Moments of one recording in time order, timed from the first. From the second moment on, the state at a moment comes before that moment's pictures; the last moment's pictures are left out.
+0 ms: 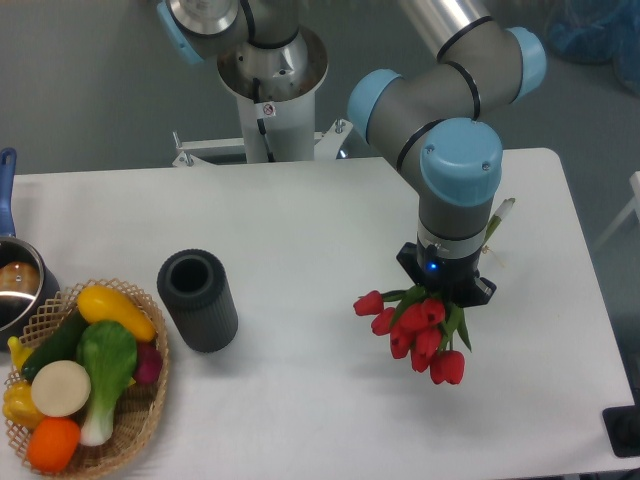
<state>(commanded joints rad) 2.56 -1.99 -1.42 -1.17 1.62 1.17</state>
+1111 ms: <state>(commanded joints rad) 2.61 -1.95 -1.40 -1.15 1.37 1.15</state>
